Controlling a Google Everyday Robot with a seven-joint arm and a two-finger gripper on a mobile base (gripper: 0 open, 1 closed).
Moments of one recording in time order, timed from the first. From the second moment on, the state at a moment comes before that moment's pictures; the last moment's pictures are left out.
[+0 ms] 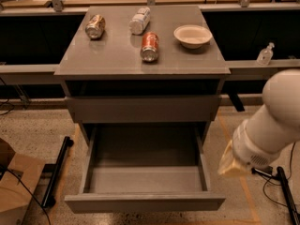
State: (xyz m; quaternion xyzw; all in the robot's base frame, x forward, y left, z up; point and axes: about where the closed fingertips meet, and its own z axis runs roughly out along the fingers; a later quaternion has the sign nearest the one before) arm 0.390 -0.202 0.749 -0.61 0.78 0.07 0.09
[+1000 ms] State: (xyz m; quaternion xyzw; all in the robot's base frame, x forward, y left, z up) arm 0.346 -0.181 0.618 -0.57 0.80 0.17 0.01
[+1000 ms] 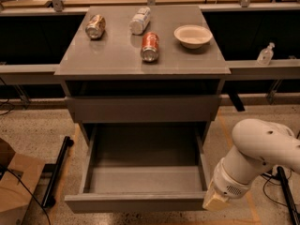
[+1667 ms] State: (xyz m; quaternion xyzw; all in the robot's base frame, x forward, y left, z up) arm 0.369 -0.150 0.559 -0.57 0.79 0.24 0.01
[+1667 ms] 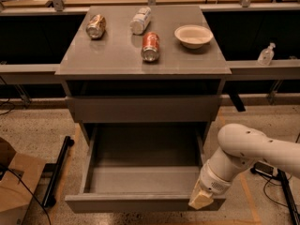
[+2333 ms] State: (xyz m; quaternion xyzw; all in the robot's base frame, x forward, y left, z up) arm 0.385 -0.117 0.483 -0.55 0.79 0.28 0.01
